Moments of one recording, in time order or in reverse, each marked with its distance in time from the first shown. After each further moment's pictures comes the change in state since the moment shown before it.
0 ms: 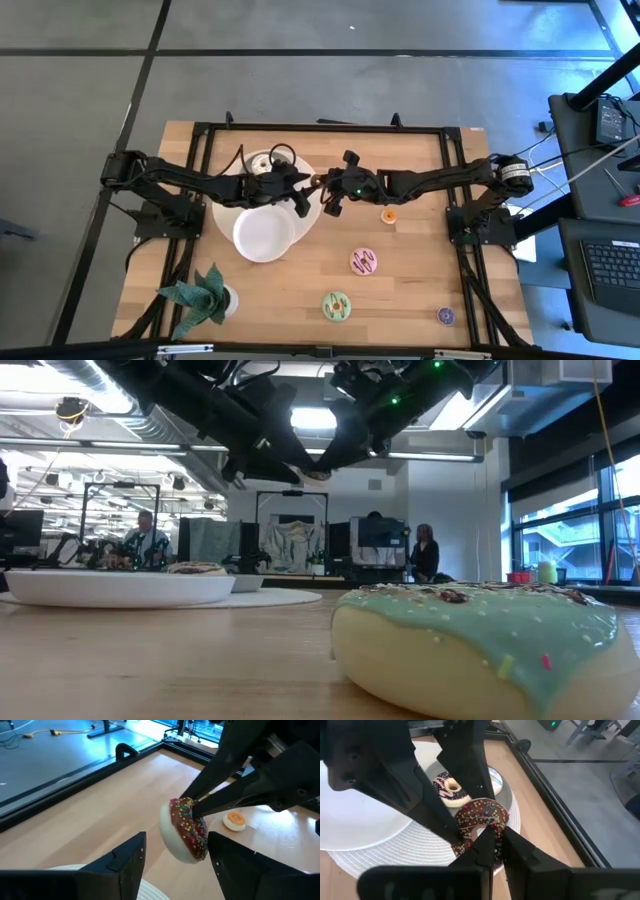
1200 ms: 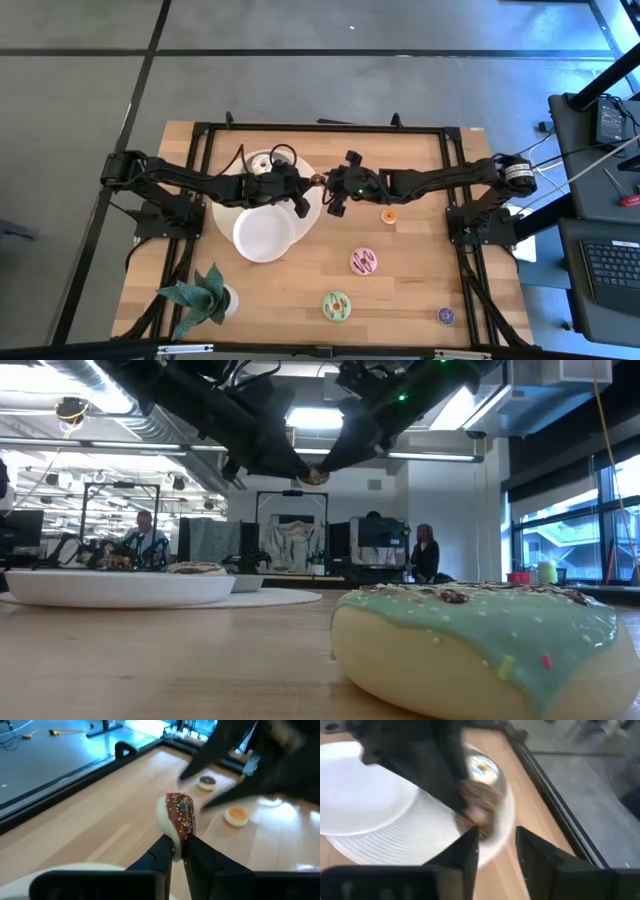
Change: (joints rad) left arm 0.001 -0.003 0.001 -0.025 0.001 0.022; right arm 0.002 -0.046 0.000 -0.096 0.019 0.008
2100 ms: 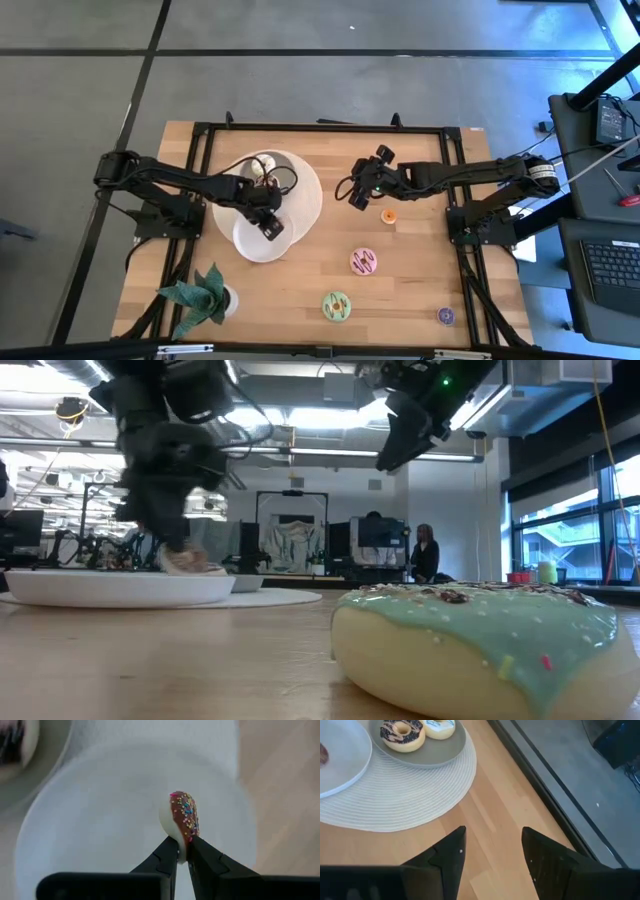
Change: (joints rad) left arm -0.015 -0.060 0.001 -0.819 0.550 -0.445; right arm 0.001 -0.167 -0.004 -0.409 0.110 0.243
